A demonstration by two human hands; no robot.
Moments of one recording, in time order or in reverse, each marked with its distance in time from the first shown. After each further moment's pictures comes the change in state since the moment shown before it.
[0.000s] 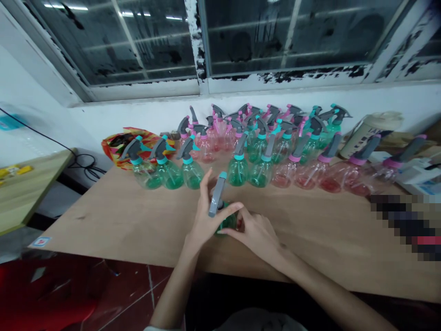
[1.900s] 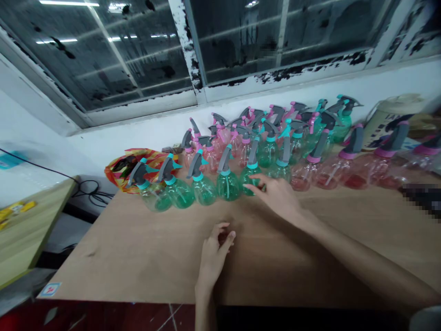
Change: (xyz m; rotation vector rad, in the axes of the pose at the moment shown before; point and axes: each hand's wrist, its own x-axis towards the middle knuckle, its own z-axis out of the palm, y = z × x) left_hand -0.037 -0.071 -0.041 0.082 -0.168 -0.520; right_hand 0.098 0.019 -0.023 -0.186 0.221 0.116
